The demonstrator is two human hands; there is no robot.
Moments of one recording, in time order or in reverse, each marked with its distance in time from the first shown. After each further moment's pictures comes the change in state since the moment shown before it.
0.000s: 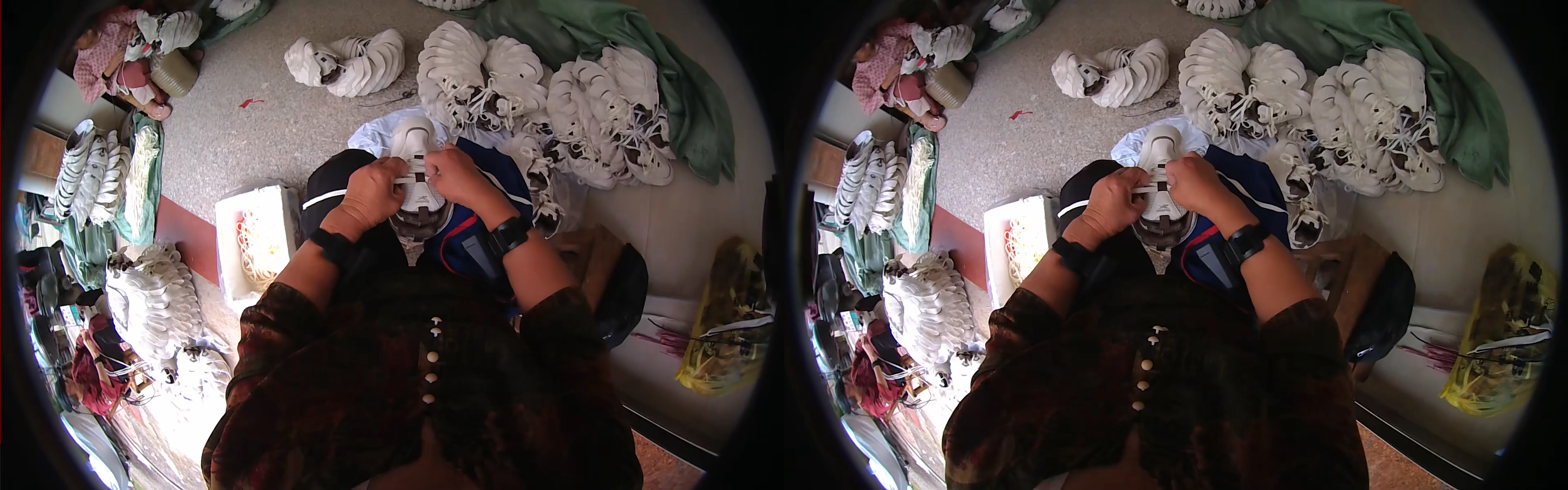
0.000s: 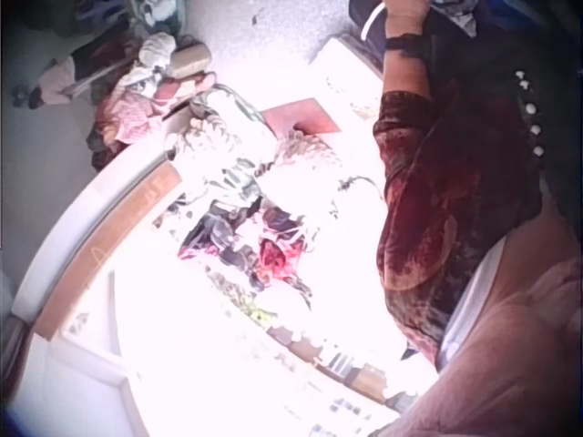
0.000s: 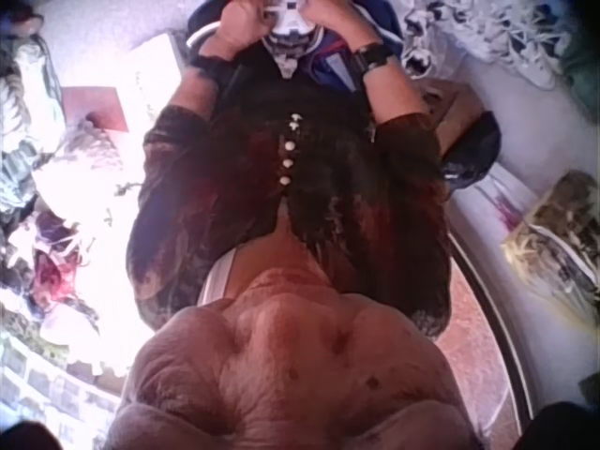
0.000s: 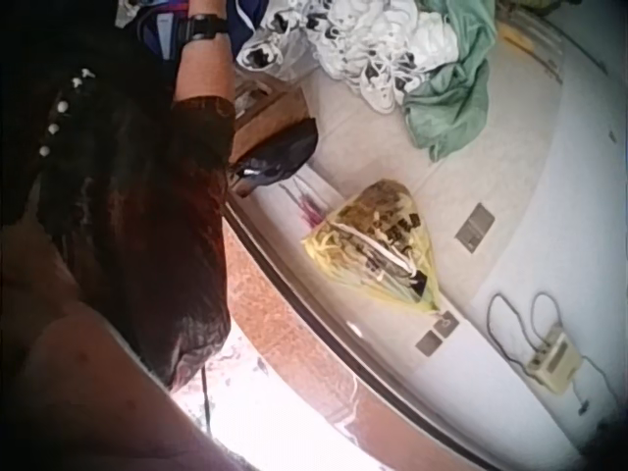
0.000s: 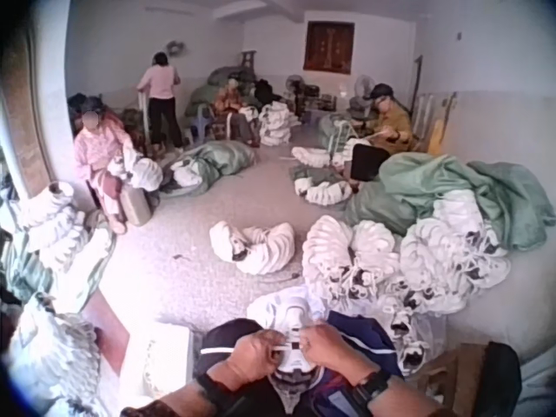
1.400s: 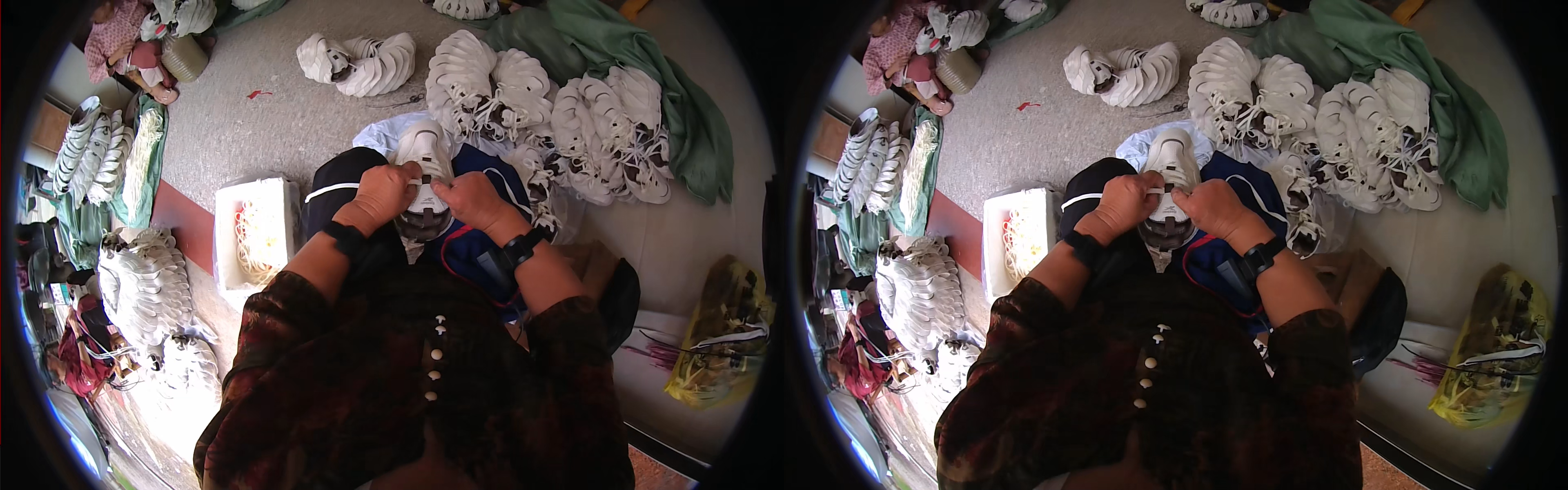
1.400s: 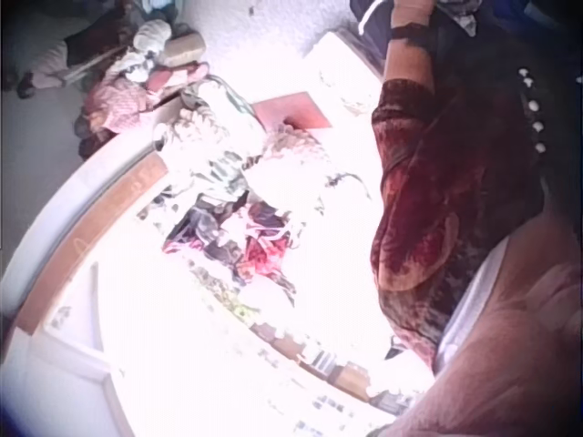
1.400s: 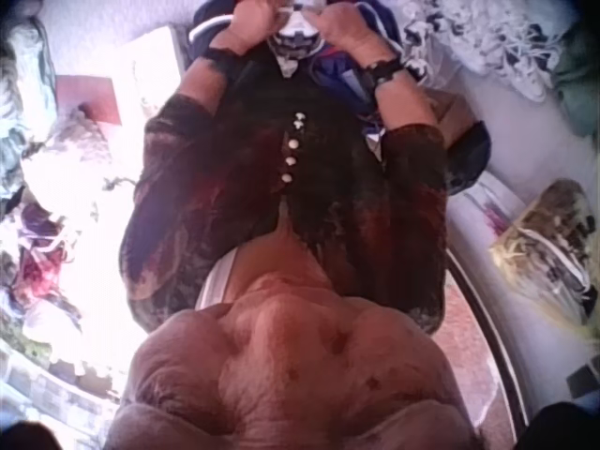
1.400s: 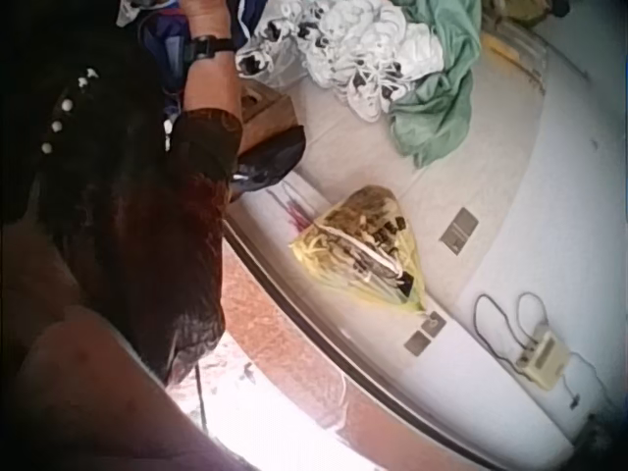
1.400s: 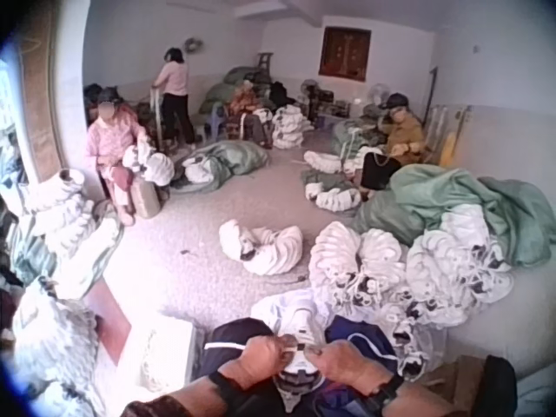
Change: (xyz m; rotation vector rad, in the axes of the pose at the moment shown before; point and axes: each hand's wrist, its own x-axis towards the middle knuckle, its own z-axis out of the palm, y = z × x) left_hand -0.001 0.003 0.008 0.124 -0.053 -0.063; right_hand -0.030 -0.005 -0.011 -0.431 0.066 -0.463
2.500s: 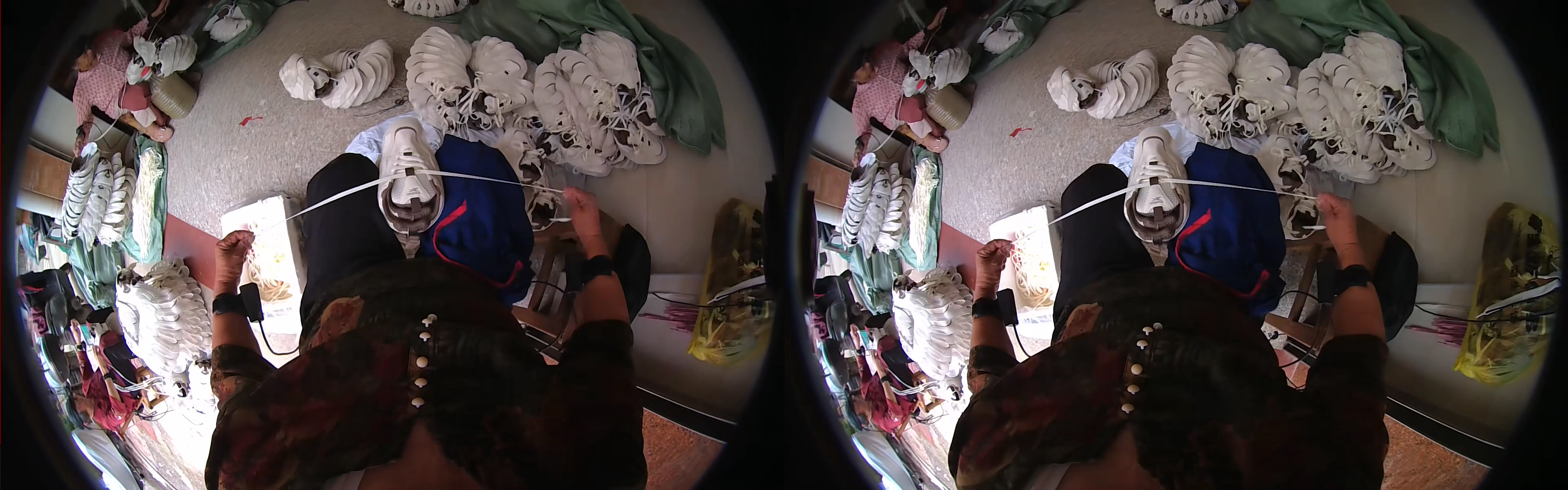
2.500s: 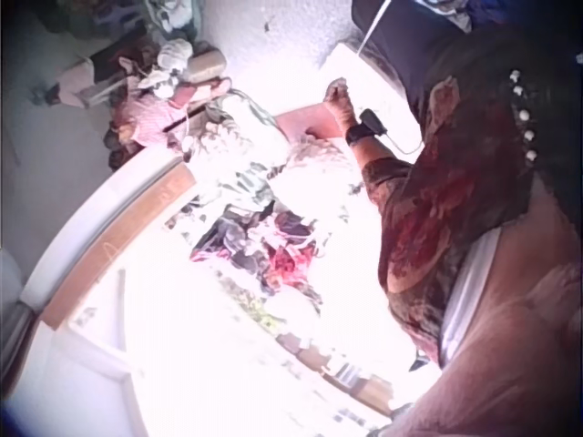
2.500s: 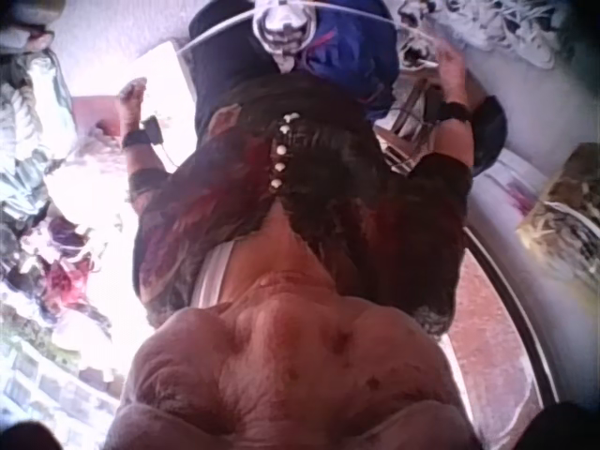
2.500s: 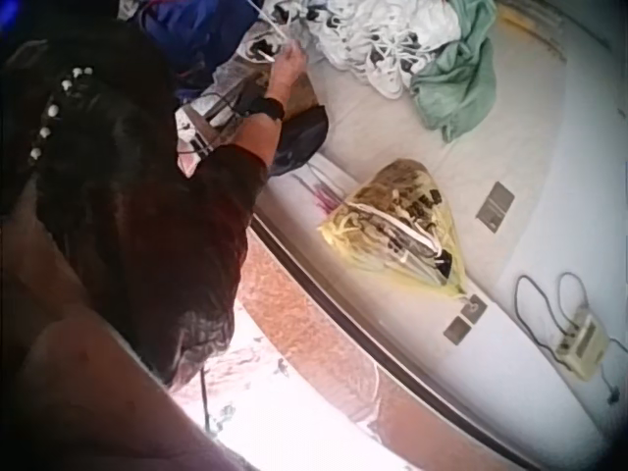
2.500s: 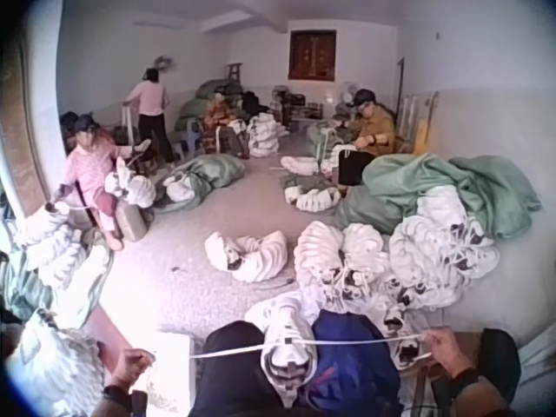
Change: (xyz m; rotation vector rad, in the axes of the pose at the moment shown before) left_hand -0.195 -0.196 -0.107 -0.687 0.257 -0.620; right_hand -0.243 0.081 -0.040 0.366 0.323 0.855
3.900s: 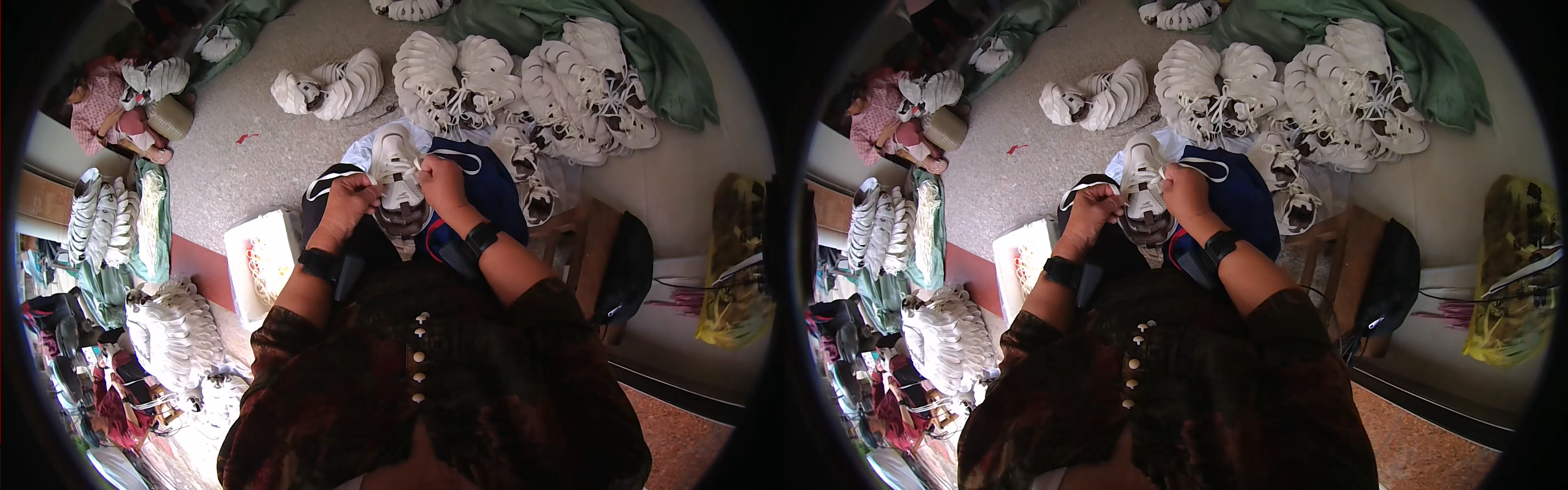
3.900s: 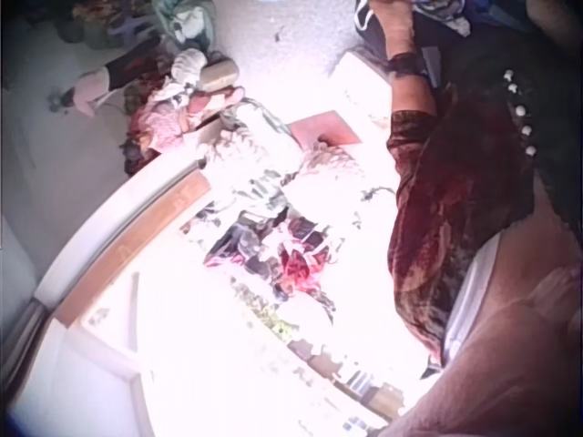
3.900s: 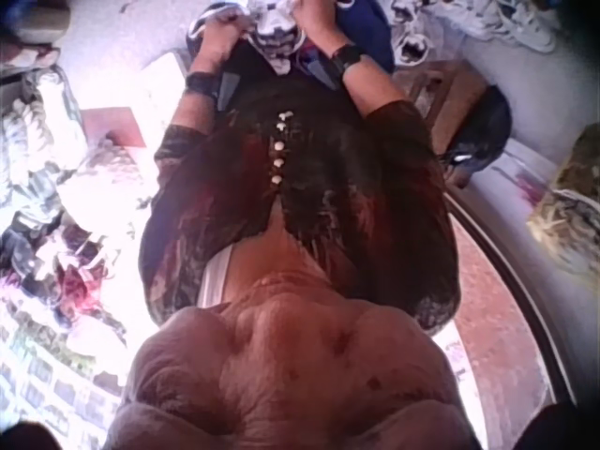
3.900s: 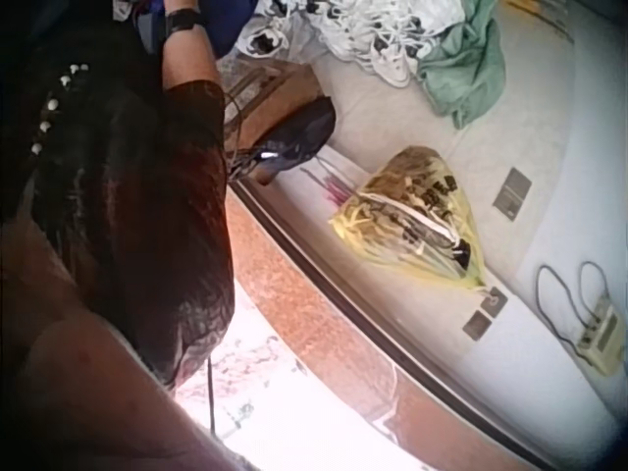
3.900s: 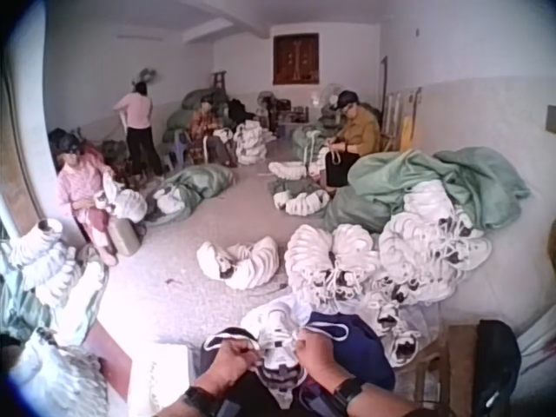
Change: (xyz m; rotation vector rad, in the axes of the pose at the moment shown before) left_hand 0.024 0.136 0.243 -0.111 -0.461 0.012; right_hand 0.065 -0.187 0.185 0.197 -0.019 0.069
